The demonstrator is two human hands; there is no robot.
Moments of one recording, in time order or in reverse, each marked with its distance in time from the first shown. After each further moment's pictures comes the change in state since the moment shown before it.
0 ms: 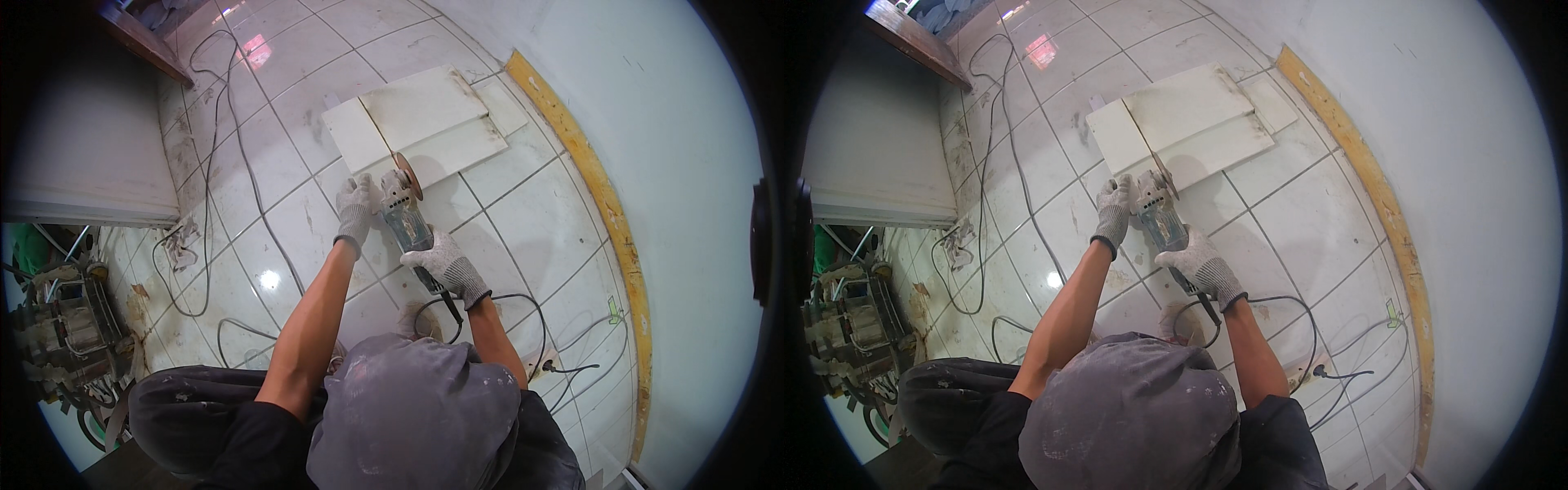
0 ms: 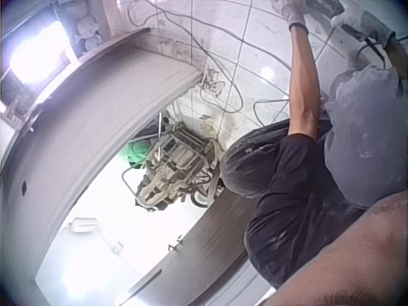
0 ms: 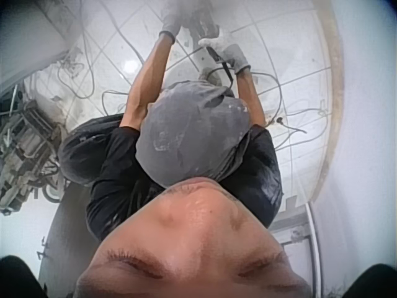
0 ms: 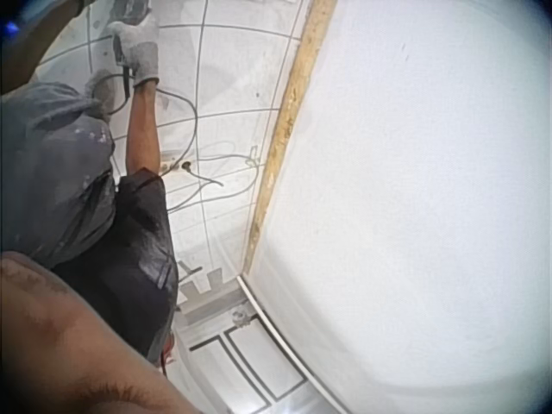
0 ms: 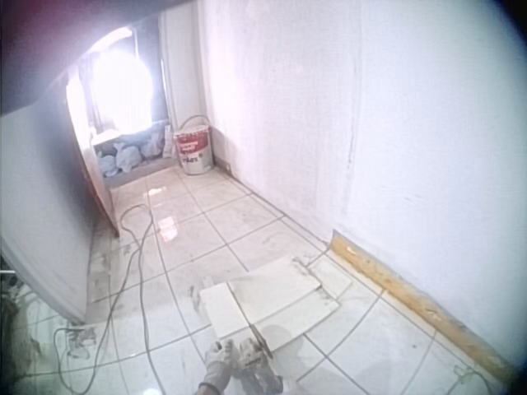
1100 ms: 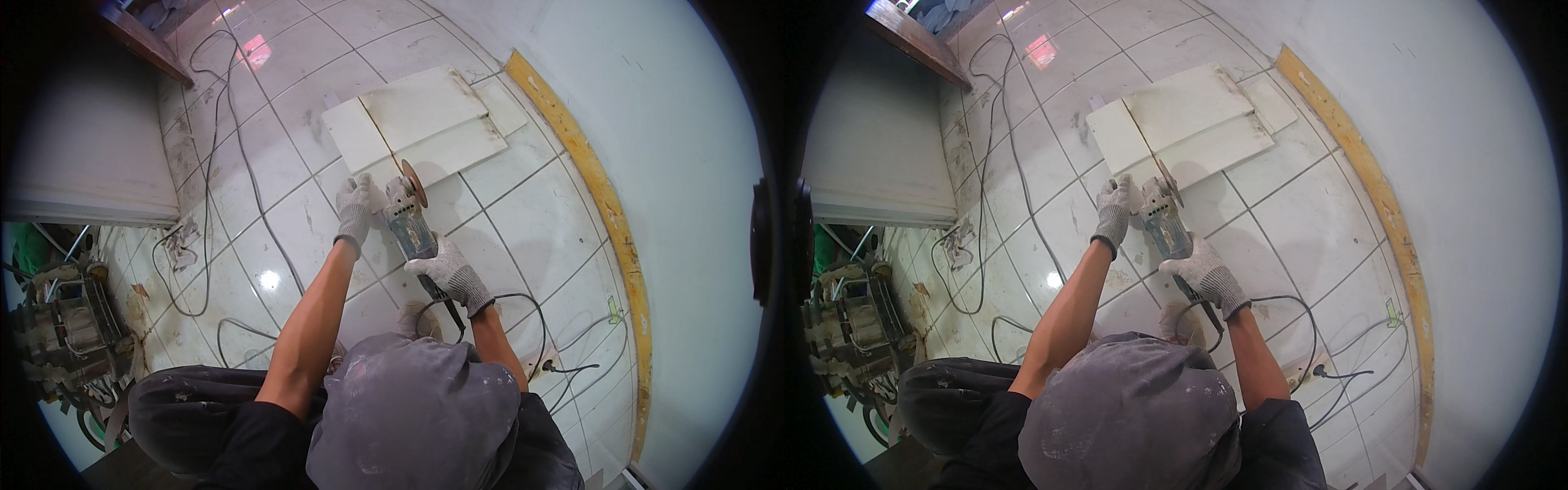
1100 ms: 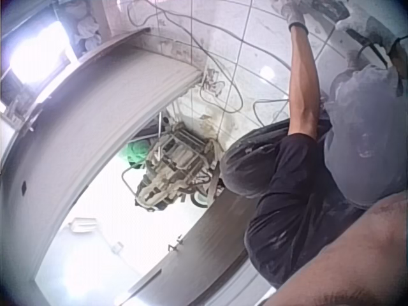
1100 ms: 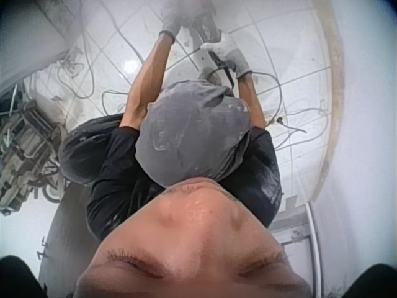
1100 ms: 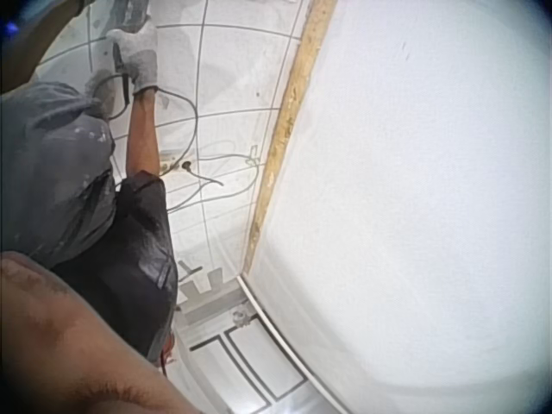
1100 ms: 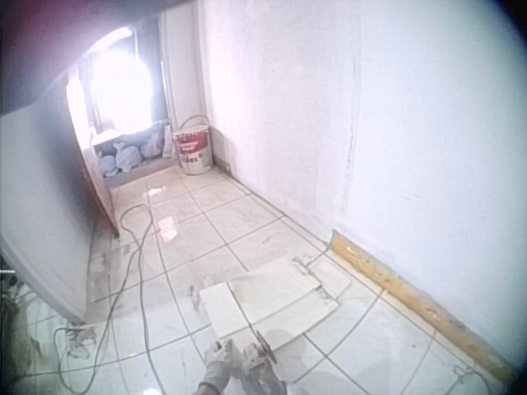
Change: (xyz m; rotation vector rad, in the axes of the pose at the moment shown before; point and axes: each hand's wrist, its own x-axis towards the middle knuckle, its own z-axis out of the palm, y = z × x) left_hand 0.004 -0.006 -0.002 -0.018 -0.015 0.023; right_hand -0.020 0.001 0.001 -0.023 0.039 -0.032
